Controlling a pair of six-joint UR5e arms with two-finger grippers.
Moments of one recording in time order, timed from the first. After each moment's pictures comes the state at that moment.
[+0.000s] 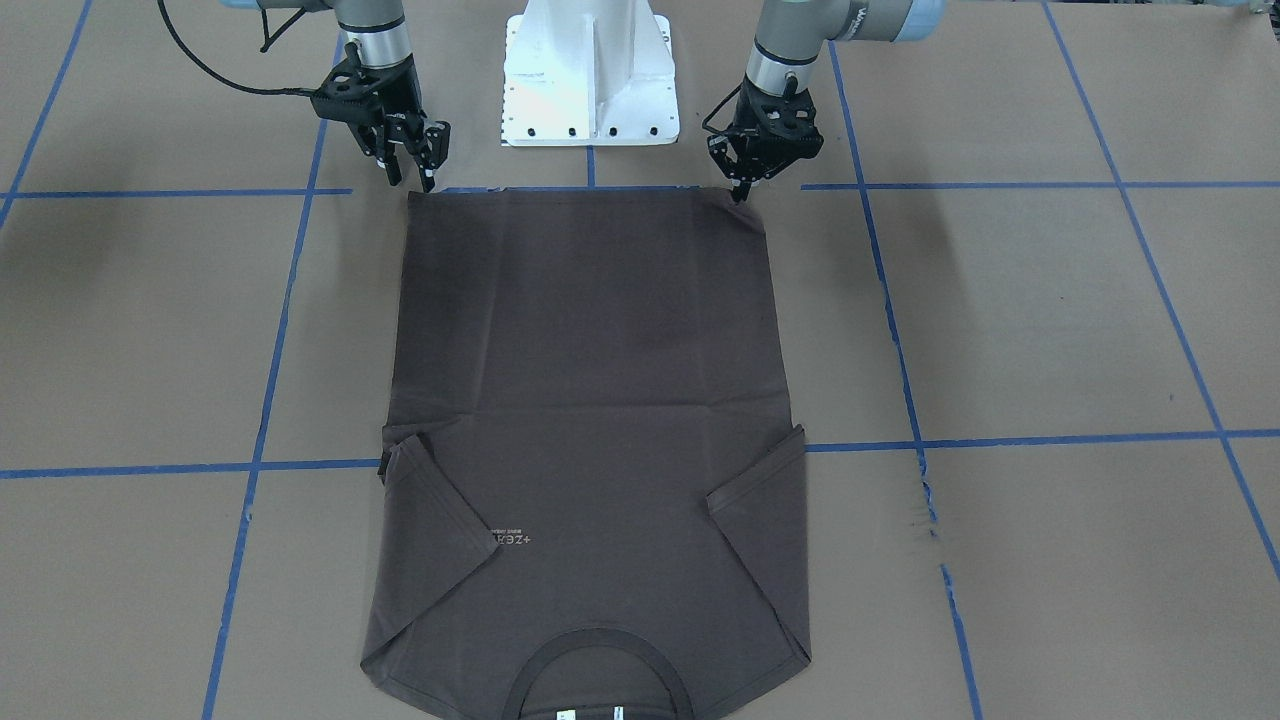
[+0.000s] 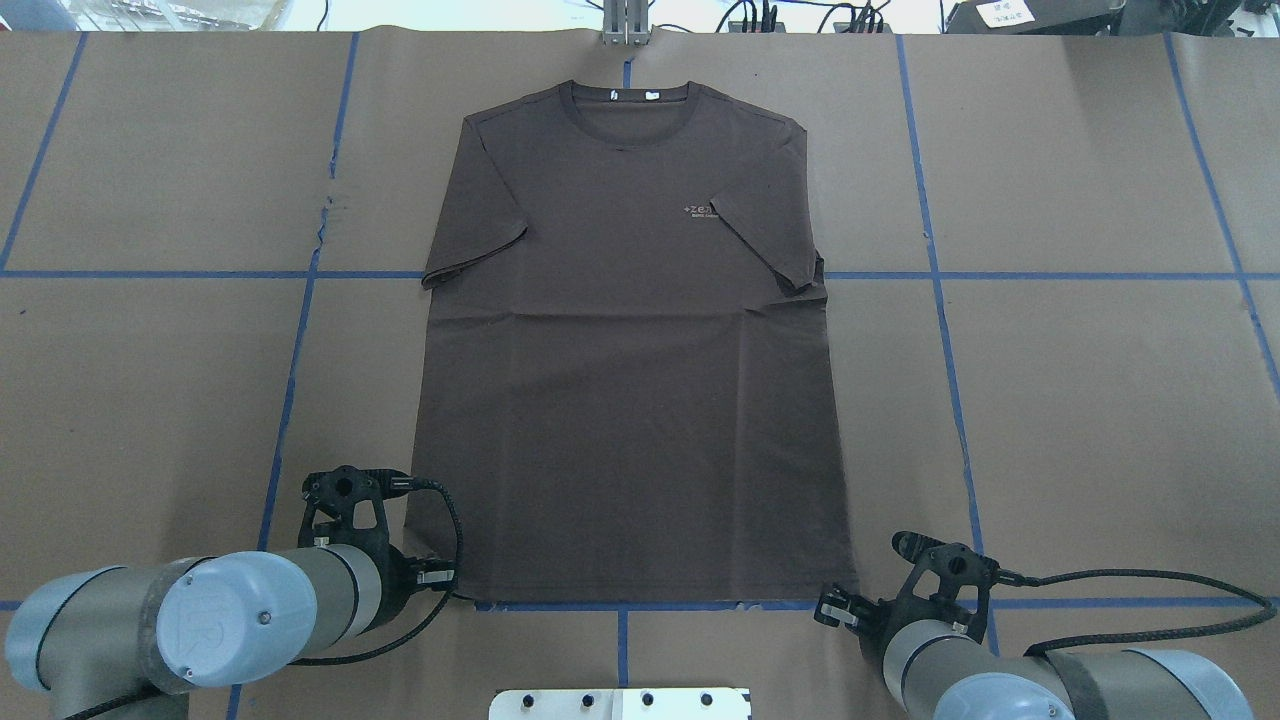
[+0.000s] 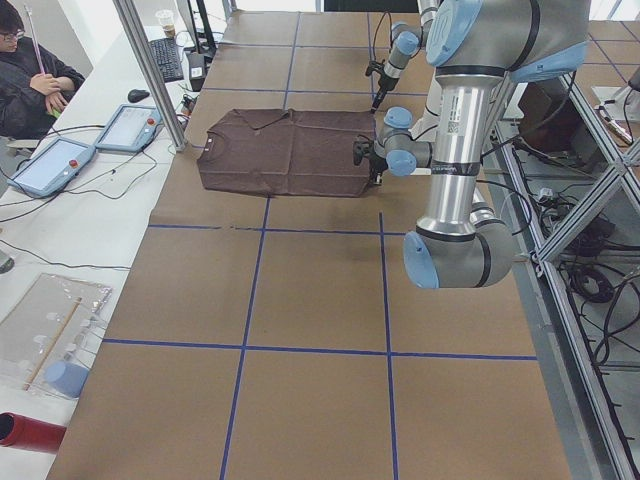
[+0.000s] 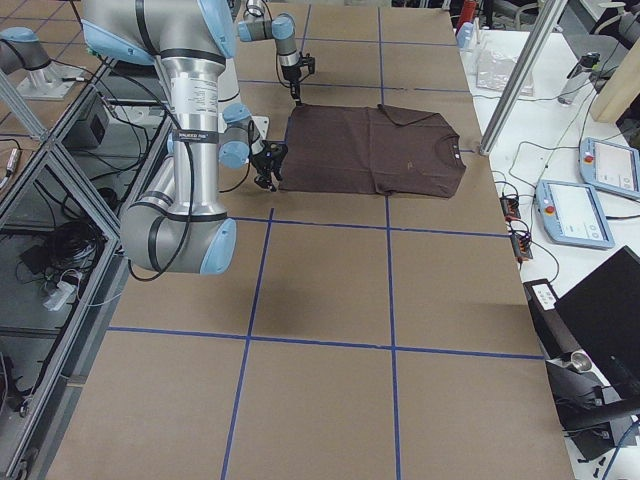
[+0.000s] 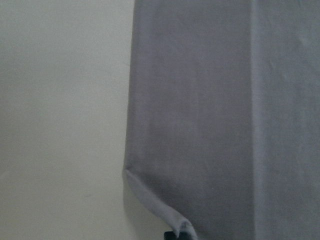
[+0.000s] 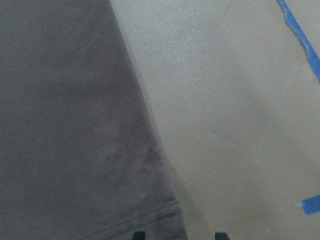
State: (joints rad) left arm -0.17 -1.74 -2.05 -1.83 -1.52 -1.50; right arm -0.01 -1.55 2.12 -1.38 1.25 1.92
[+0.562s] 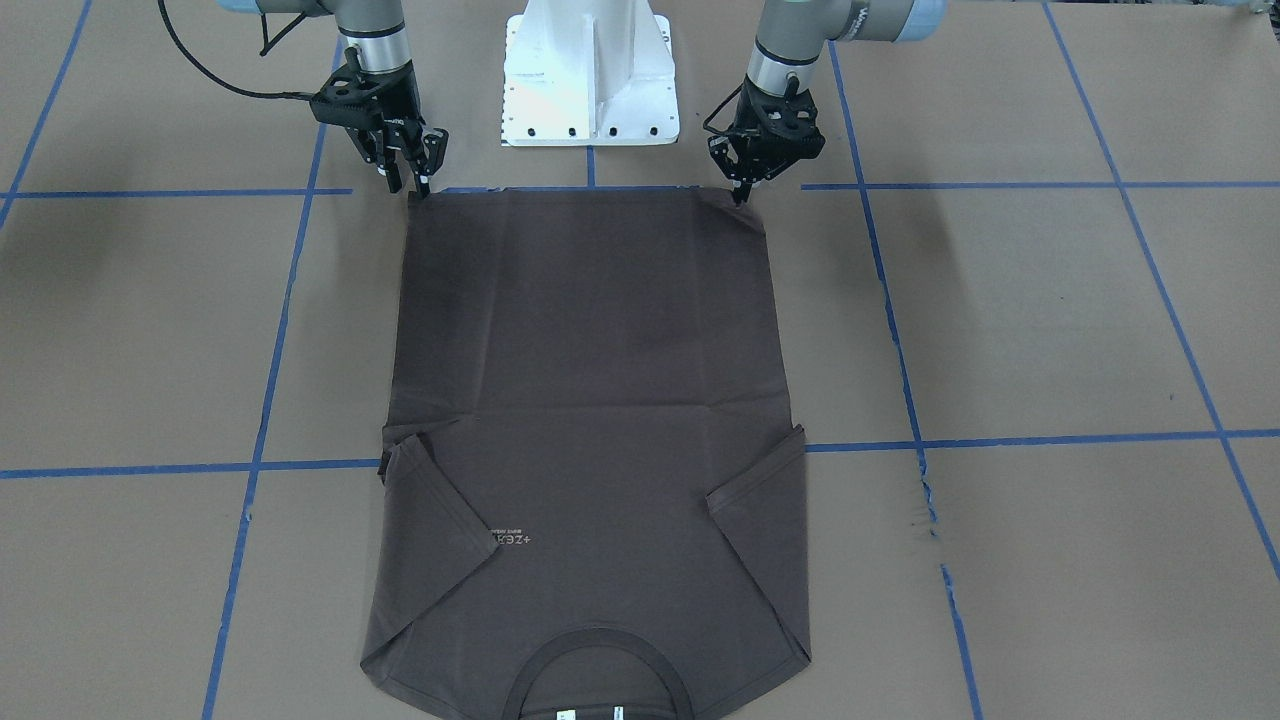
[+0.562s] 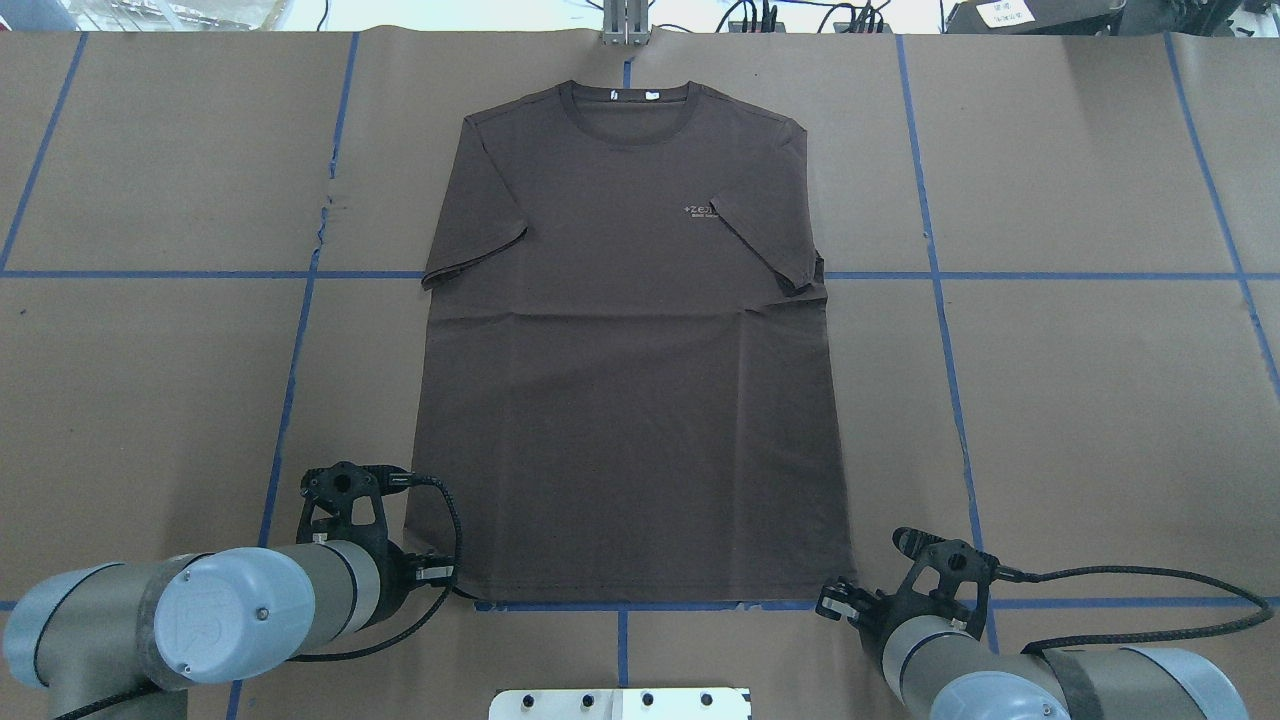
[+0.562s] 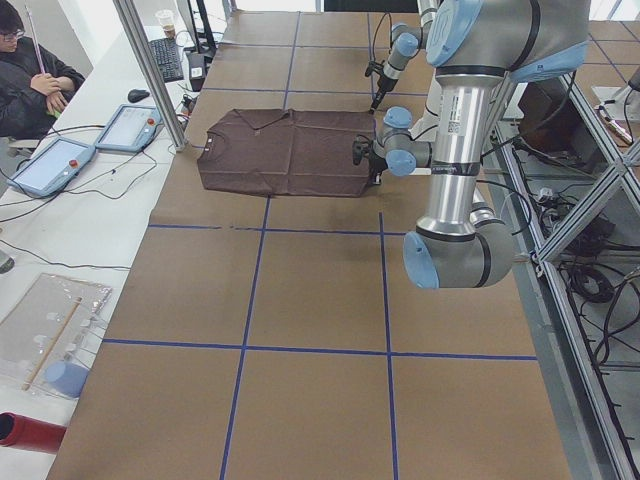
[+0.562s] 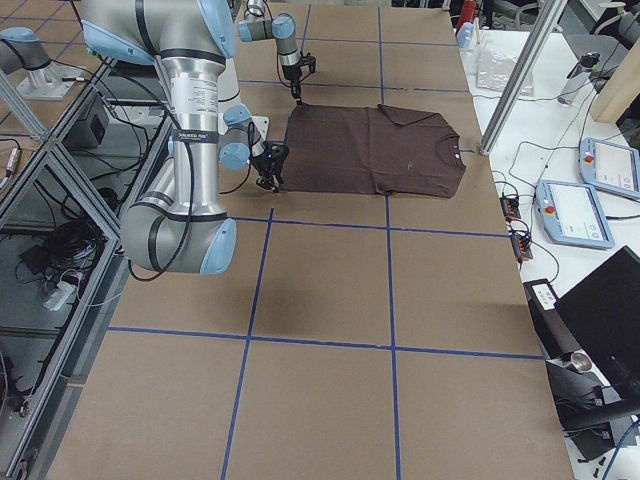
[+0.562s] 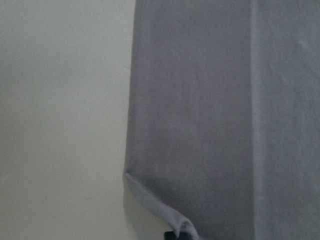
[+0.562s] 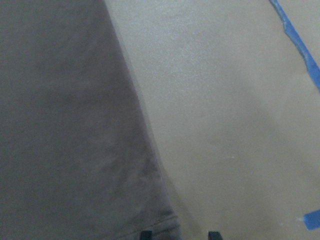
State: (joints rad) left arm -0.18 -1.74 -2.05 -1.83 -1.52 -1.50; right arm -0.01 -1.55 2.11 -1.38 1.23 1.92
